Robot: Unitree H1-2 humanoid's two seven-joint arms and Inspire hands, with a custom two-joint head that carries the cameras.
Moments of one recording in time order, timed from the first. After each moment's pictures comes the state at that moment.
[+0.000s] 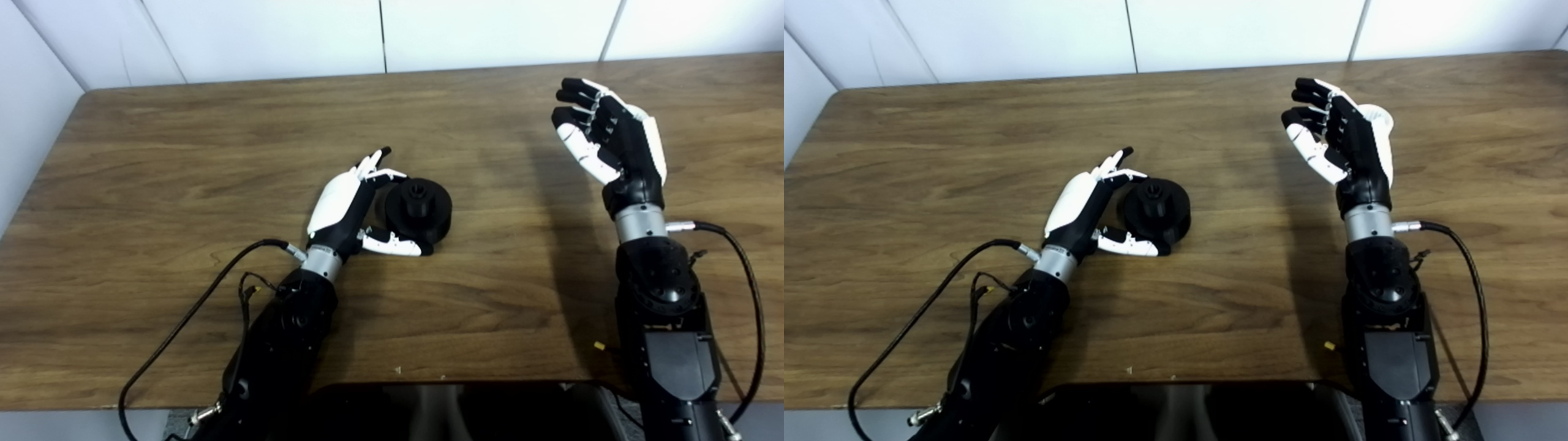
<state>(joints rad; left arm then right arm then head) -0.20 0.14 -0.37 0.10 0.56 0.04 0.05 -0.19 -0.09 -0.06 -0.13 -0.12 0.09 -0.05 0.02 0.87</state>
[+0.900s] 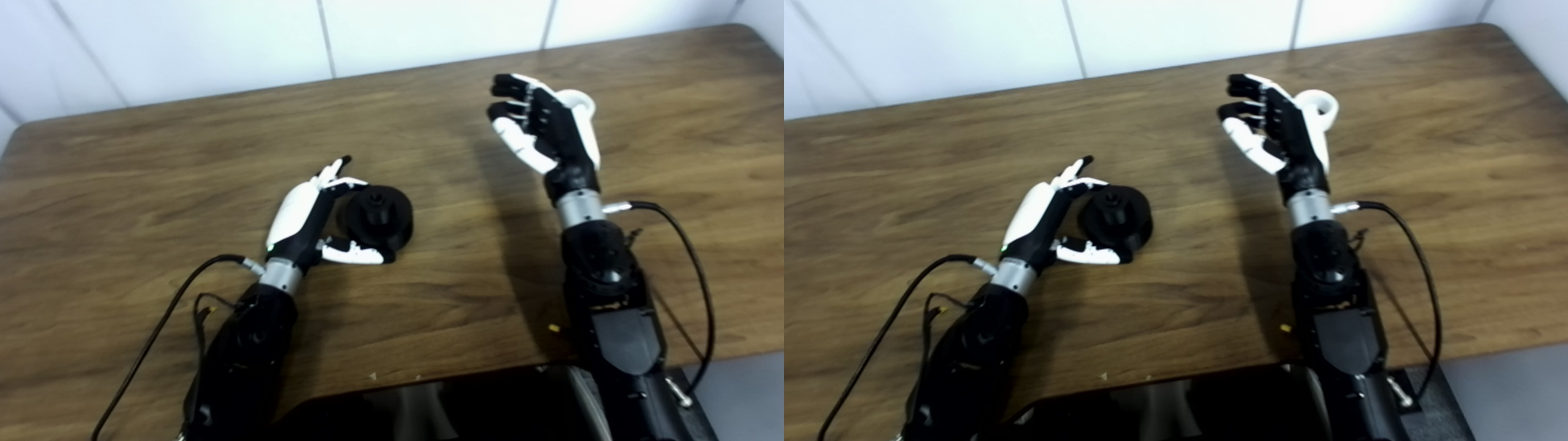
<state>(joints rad) -0.21 0.17 -0.33 0.09 0.54 0.02 -0.04 -0.18 -0.05 -0.02 -0.13 -0.18 0.09 -0.08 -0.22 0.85</state>
